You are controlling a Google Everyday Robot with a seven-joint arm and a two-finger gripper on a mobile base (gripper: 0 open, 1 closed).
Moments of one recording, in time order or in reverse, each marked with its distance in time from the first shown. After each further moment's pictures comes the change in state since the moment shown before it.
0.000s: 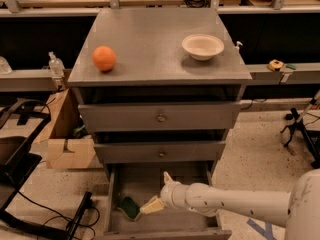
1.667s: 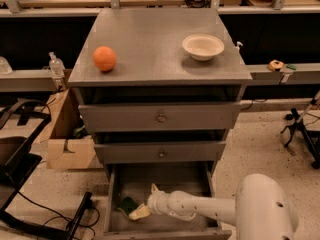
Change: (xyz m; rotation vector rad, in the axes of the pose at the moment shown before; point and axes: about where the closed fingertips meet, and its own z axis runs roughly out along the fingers) arm 0.086 0.013 0.146 -0.062 0.014 0.090
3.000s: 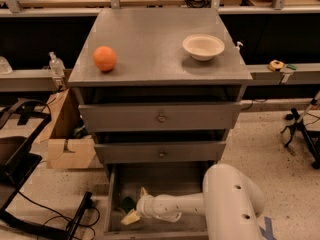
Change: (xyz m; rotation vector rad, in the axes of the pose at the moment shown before) arm 0.016 0.022 0.064 0.007 0.075 -0.131
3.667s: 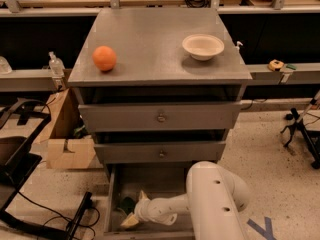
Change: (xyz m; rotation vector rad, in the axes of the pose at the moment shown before) arm 0.021 0.007 0.027 0.026 0.065 -0.030
